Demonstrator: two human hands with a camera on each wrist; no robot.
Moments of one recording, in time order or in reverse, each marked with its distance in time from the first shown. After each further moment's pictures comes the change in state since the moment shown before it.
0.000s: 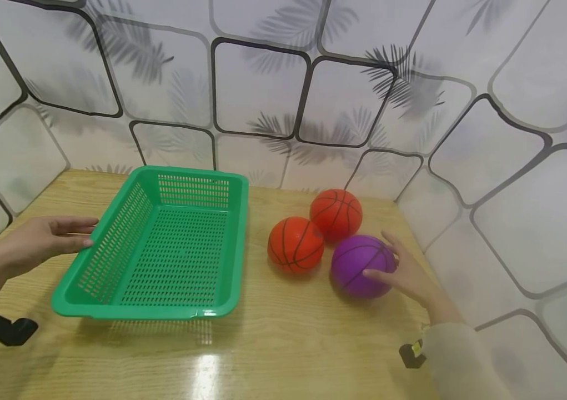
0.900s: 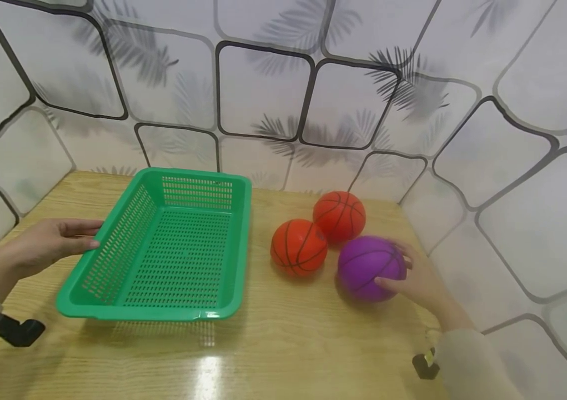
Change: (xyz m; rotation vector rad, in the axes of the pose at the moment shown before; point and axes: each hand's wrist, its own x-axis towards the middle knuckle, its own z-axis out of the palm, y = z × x) left_hand 0.001 0.003 0.003 -0.006 0.008 -0.013; right_hand -0.006 0.013 -0.004 -0.095 0.100 -0.056
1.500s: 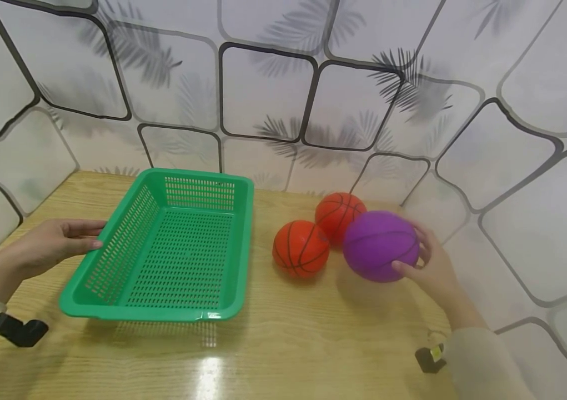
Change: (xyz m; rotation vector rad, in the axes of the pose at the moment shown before) left_hand 0.000 -0.003 0.001 -0.009 -0.001 -0.017; right_hand 0.002 -0.016 -0.014 0.328 0.167 -0.298
